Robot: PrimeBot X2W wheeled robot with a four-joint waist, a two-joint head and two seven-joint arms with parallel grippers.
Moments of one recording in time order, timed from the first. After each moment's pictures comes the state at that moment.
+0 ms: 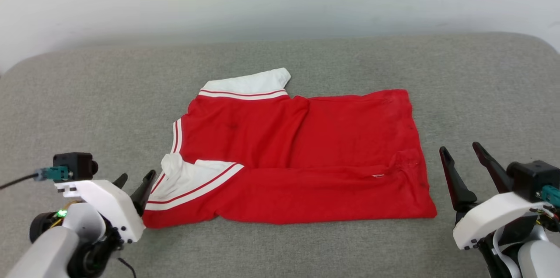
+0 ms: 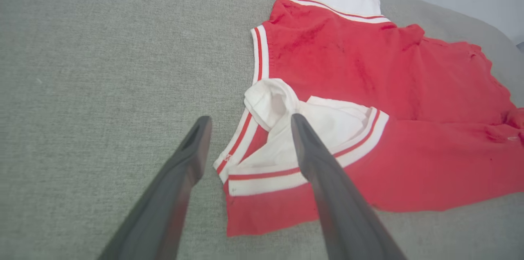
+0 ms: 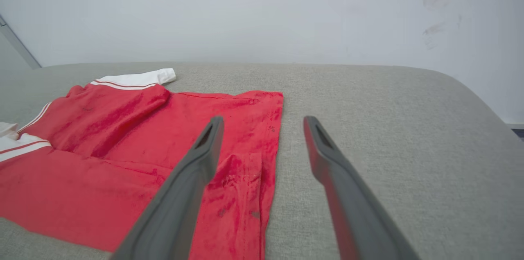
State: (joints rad) left arm -0.31 0.57 -0.44 0.34 -0.96 0.05 0.15; right arm -0.14 -0.22 0.05 0.17 0.27 0.13 0.00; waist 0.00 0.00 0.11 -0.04
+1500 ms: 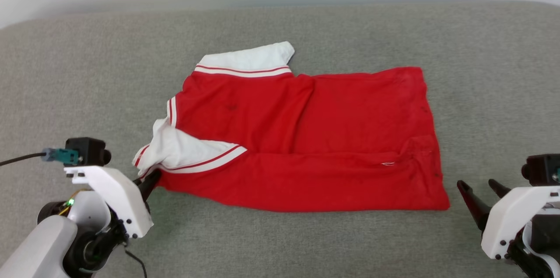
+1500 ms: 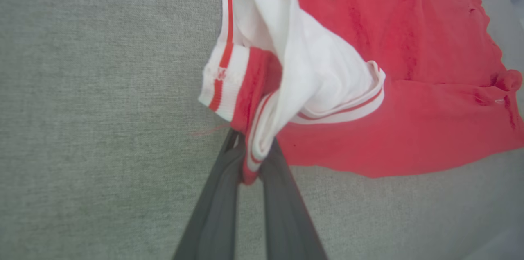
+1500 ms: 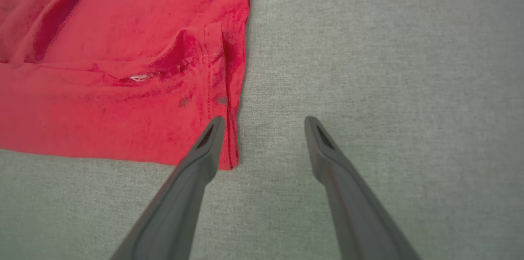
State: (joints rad) left arm -0.30 0.65 -0.45 0.15 -1.05 0.08 0.39; right arm -0.06 -0.20 -0.10 -0.03 0.35 0.13 0.57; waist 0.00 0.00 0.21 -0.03
